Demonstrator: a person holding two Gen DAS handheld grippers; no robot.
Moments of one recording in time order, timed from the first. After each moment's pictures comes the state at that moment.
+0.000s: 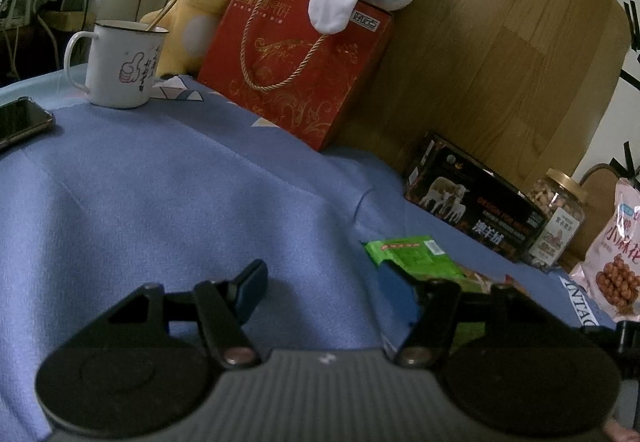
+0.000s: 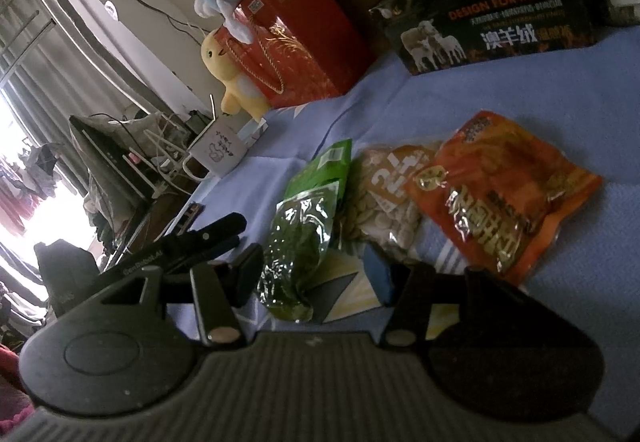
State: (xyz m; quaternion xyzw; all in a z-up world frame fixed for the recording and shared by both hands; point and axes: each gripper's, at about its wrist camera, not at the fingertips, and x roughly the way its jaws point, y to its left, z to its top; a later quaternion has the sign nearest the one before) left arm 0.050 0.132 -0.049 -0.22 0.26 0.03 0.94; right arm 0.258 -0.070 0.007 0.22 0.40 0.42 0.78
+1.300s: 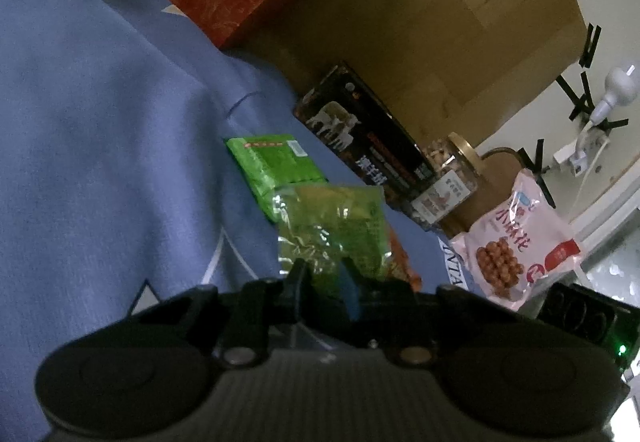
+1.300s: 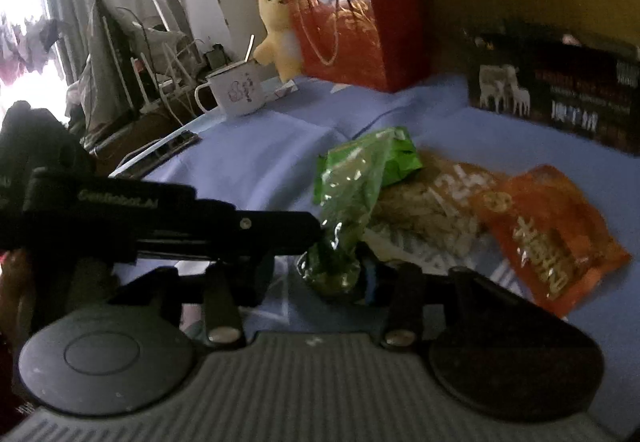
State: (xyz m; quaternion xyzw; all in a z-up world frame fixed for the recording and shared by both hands) left arm 0.047 0.088 -0.059 -0.36 0.31 -0.12 0.87; right arm 0.218 -0.020 0.020 0.03 0.33 0.45 0.83
